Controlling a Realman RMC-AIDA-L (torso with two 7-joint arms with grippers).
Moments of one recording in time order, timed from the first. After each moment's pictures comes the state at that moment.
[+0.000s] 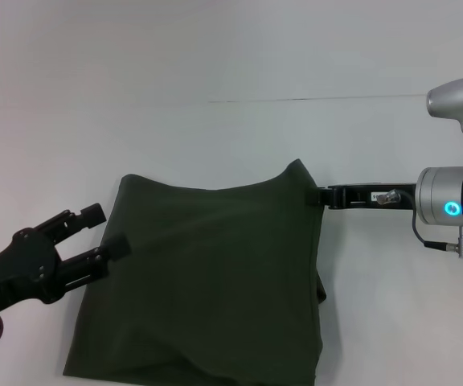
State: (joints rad) left arm -0.35 -2.15 0.35 0.66 1.94 1.83 -1.36; right arm 0.59 2.09 -1.11 -0.71 -1.96 -1.00 2.17
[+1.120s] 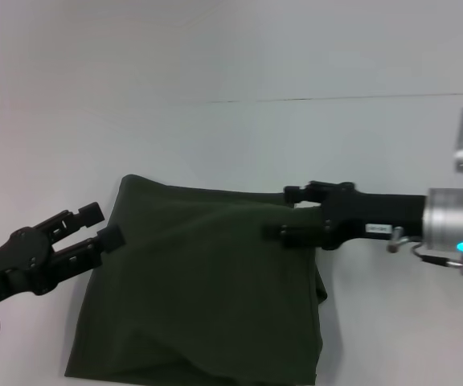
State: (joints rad) left arm -0.35 -2.14 0.35 0.65 1.94 1.84 -1.49; right arm 0.62 2.10 -0.83 -0.55 -1.91 -1.36 1.43
